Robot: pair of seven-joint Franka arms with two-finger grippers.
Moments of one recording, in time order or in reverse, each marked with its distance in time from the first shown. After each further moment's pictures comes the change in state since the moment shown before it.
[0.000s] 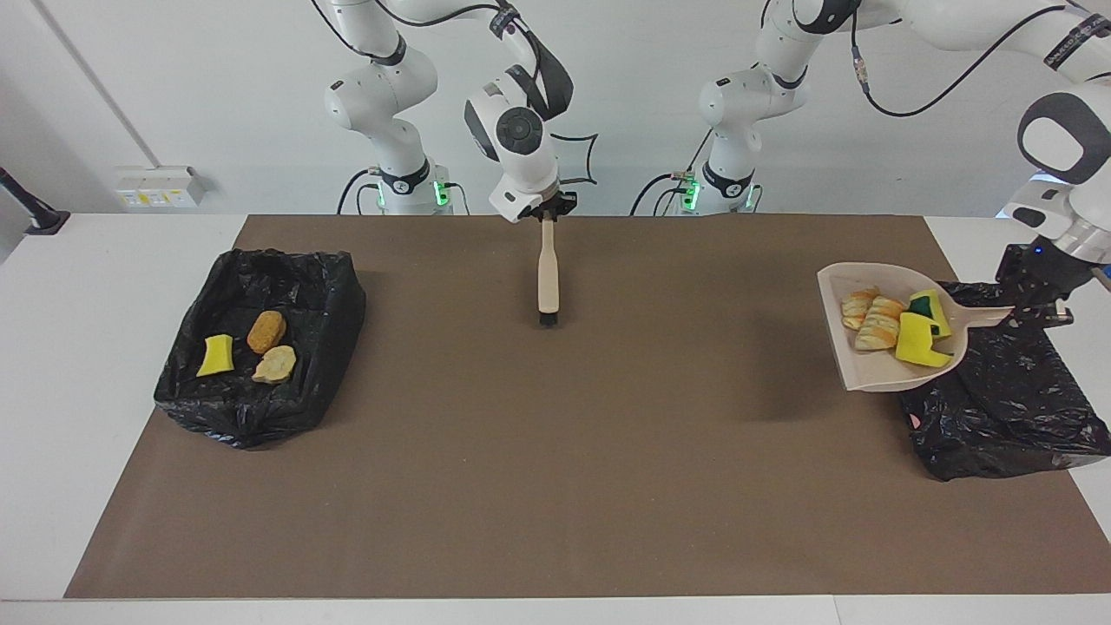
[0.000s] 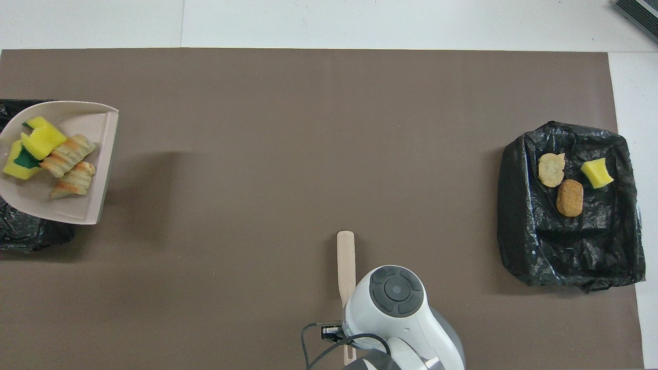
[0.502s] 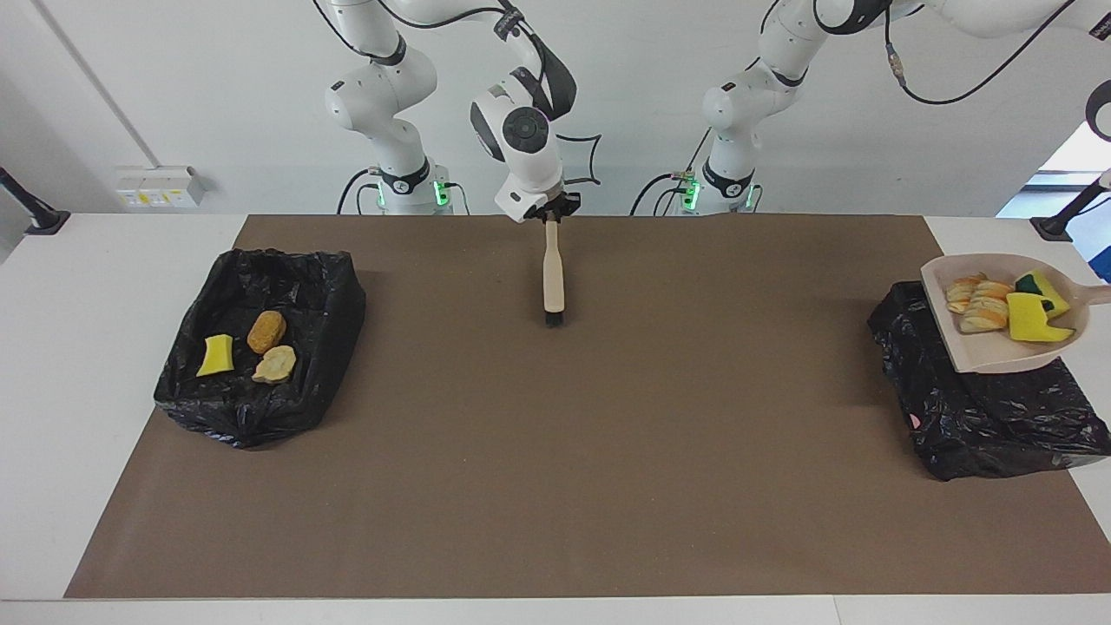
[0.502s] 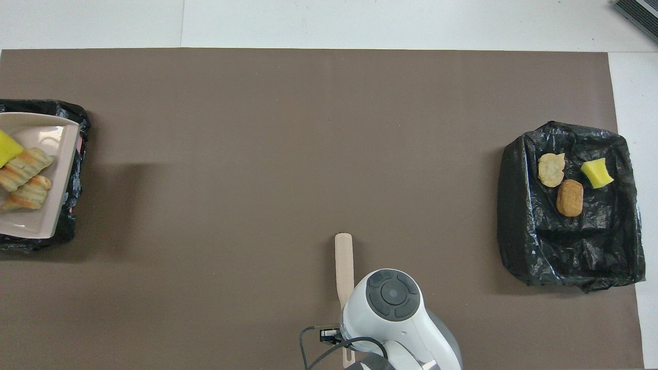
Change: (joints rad) left arm 0.129 0.008 0.020 0.013 0.198 0.273 0.139; right arm 0.018 0.024 0.000 -0.018 0.000 0.071 0.000
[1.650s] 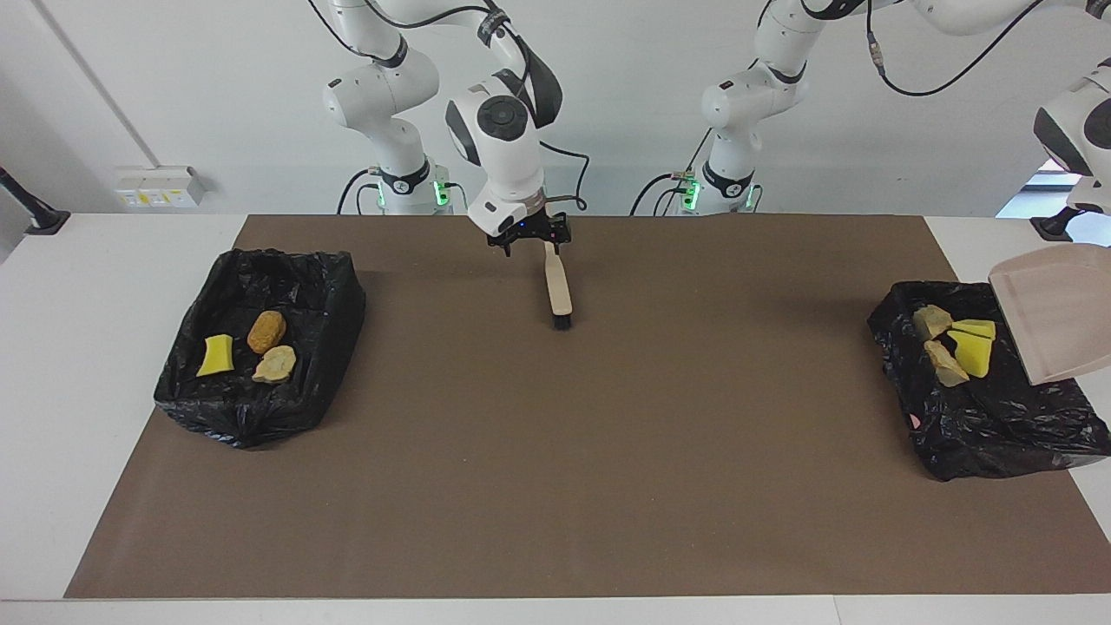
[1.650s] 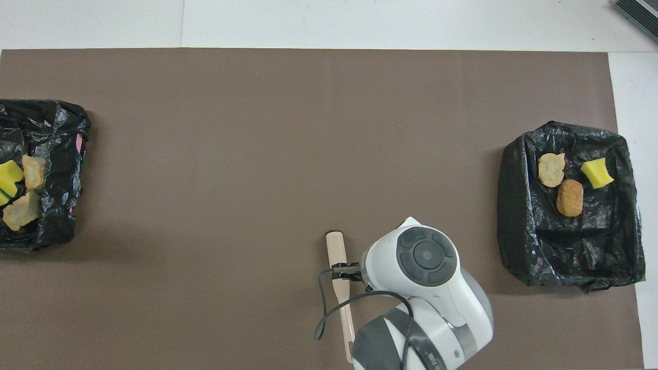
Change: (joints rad) left arm -0.077 -0.103 -0.004 -0.196 0.728 0.127 -0.443; right arm -0.265 0.020 -0.018 0.257 -0.338 -0.046 -0.024
